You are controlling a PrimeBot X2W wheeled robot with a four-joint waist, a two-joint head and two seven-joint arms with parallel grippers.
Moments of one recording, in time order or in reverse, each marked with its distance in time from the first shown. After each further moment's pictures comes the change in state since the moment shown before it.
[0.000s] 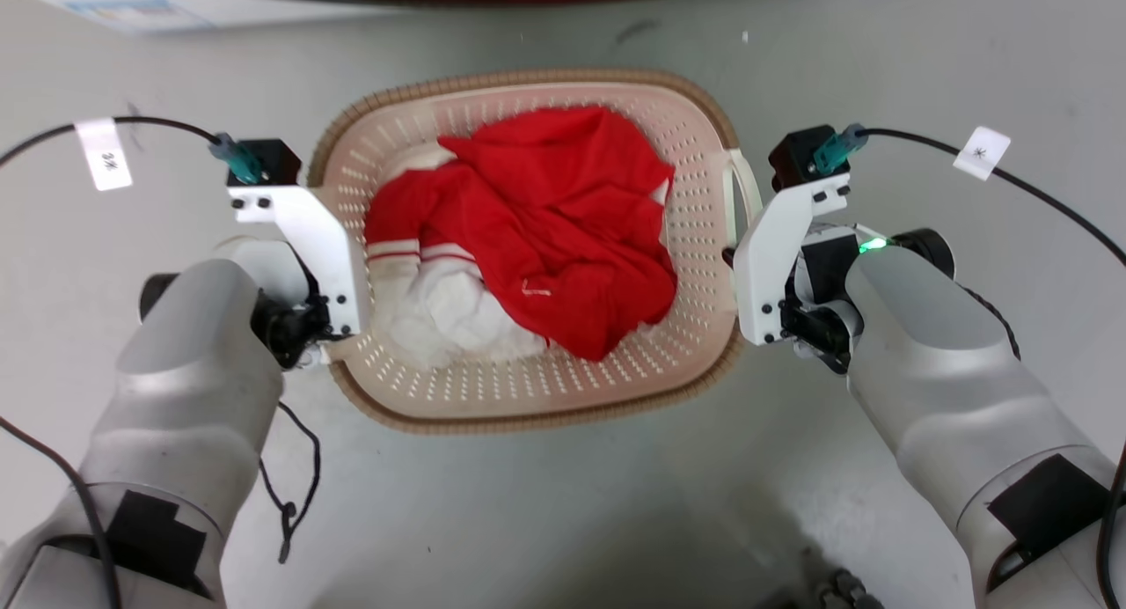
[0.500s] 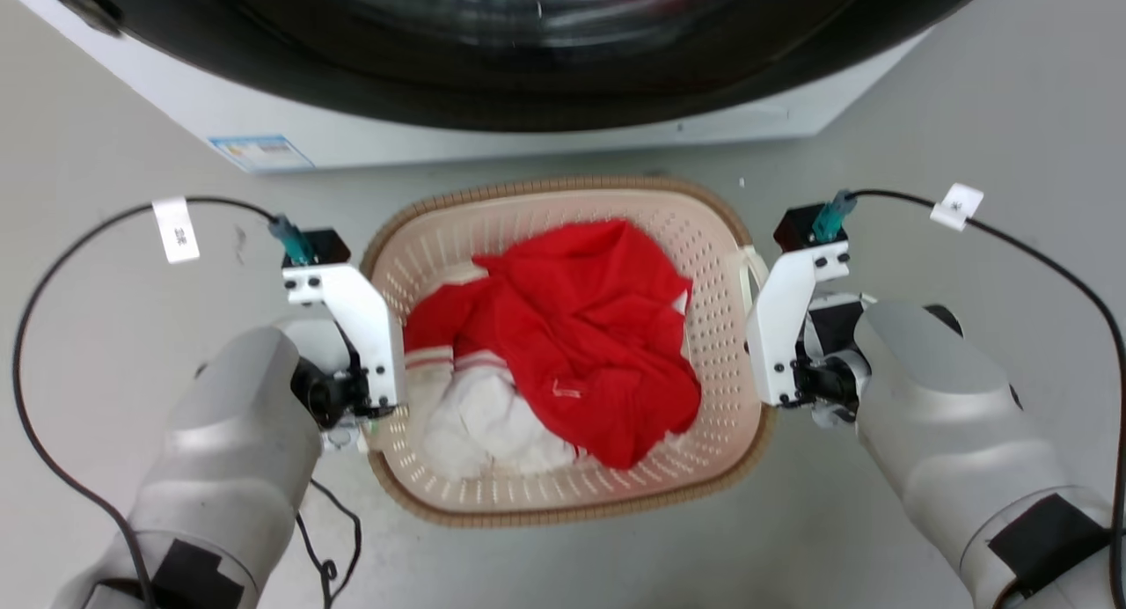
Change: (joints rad) left arm 0.099 -0.053 -0.052 0.010 -0.122 0.008 0.137; right arm 0.081 -0.009 0.002 0.026 0.015 0.000 0.182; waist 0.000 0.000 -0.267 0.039
